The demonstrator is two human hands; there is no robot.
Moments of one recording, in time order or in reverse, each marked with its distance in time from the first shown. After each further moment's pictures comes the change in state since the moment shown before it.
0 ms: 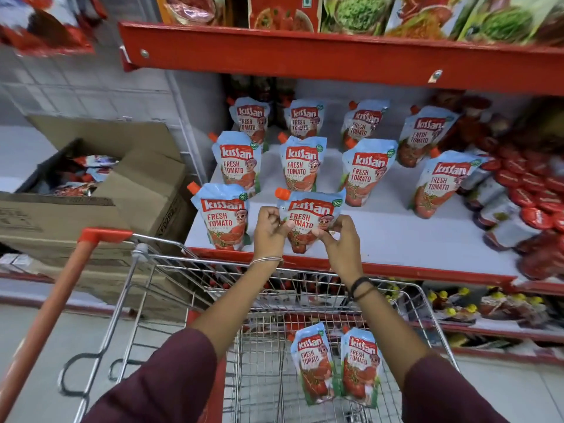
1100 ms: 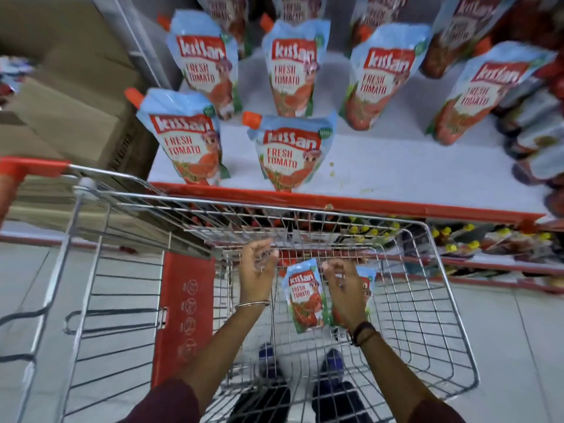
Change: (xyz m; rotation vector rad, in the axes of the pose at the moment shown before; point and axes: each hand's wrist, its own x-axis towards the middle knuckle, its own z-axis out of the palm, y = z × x) left_hand -0.139 -0.134 -0.033 0.135 0.051 -0.270; right_hand -0.149 0.141 -0.027 -0.156 -0.158 0.315
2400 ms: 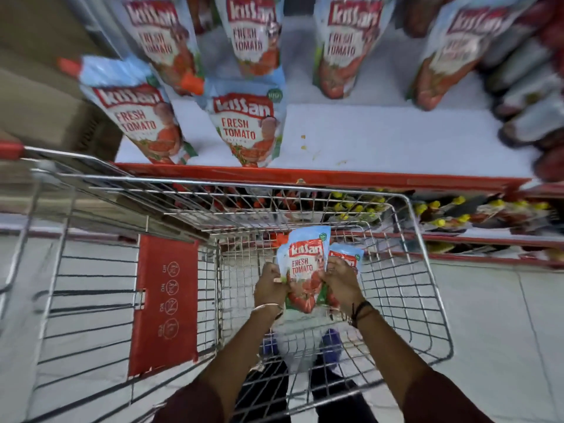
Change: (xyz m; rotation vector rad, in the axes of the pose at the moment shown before) left_hand -0.057 -0.056 0.061 0.341 -0.086 -0.477; right_hand 0.005 0.063 -0.031 0.321 -0.164 0.495
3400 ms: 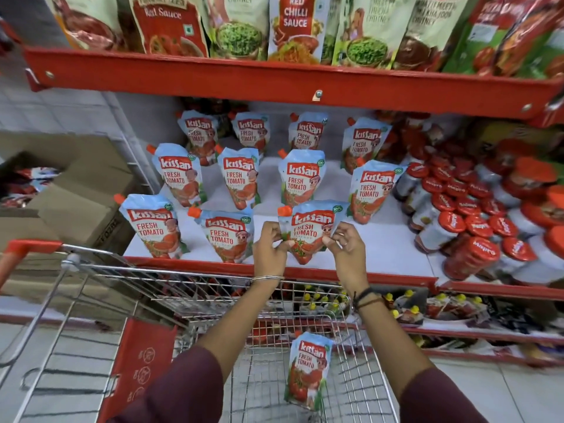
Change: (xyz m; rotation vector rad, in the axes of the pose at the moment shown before) left_hand -0.019 0.266 0.004 -0.202 0.161 0.793; right_hand -0.036 -0.251 -0.065 0.155 0.109 -0.768
